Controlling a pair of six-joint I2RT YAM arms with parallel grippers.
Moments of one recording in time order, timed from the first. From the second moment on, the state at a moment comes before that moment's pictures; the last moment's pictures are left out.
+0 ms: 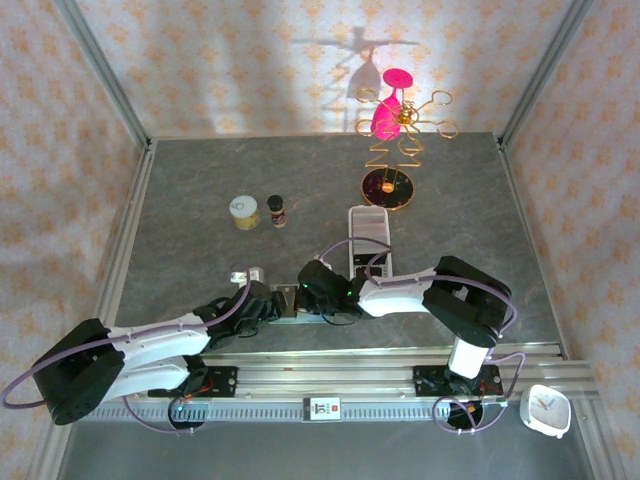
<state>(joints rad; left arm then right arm) -0.80 1.08 0.23 0.02 -0.20 -1.02 1.07 1.75 0.84 0.05 -0.05 1.12</state>
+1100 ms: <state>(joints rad) -0.80 1.13 0.25 0.00 -0.22 -1.01 1.07 1.58 0.72 -0.07 0.04 1.14</state>
